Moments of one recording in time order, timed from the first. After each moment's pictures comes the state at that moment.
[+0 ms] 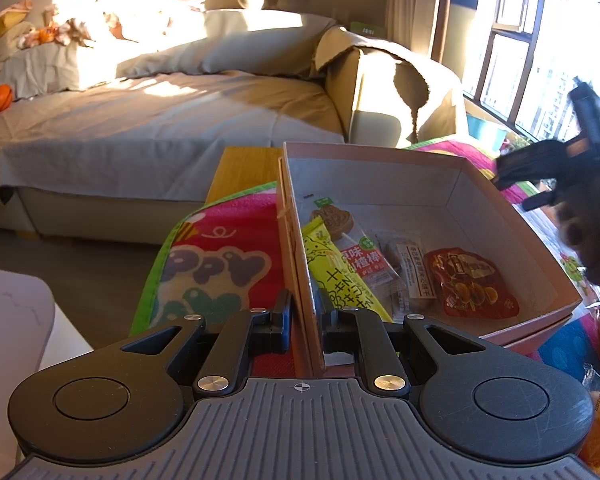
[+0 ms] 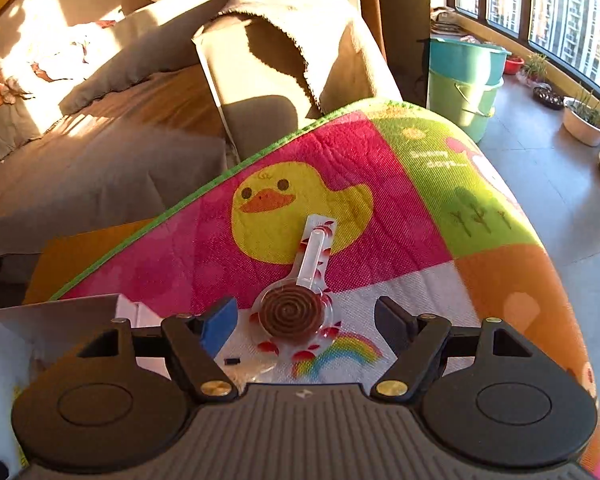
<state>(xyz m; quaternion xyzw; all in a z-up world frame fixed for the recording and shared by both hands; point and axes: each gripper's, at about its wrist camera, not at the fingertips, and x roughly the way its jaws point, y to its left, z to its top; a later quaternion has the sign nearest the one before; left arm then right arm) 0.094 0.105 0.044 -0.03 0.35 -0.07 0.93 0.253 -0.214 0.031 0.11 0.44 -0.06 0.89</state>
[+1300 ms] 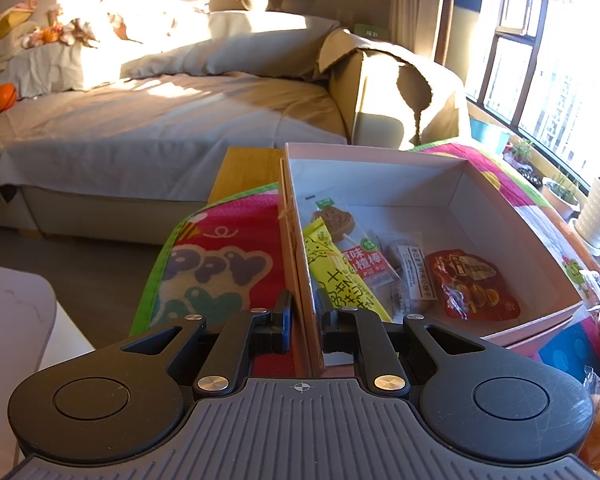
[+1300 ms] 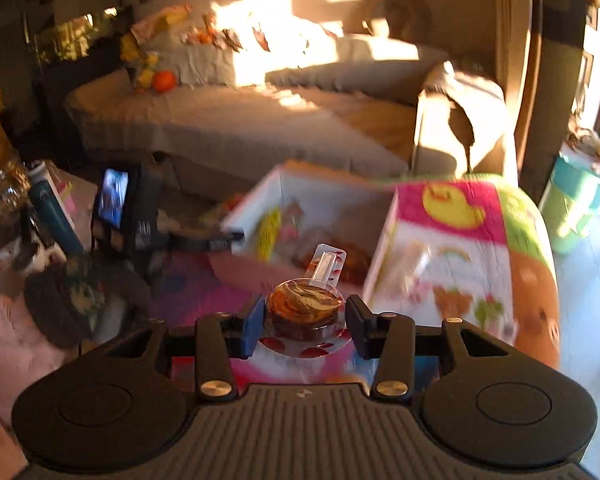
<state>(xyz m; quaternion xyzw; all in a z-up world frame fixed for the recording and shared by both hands) 0.091 0.105 0.044 -0.03 0.35 -0.06 0.94 -0.038 -0.115 0.185 -0.05 0.33 0.19 0.92</state>
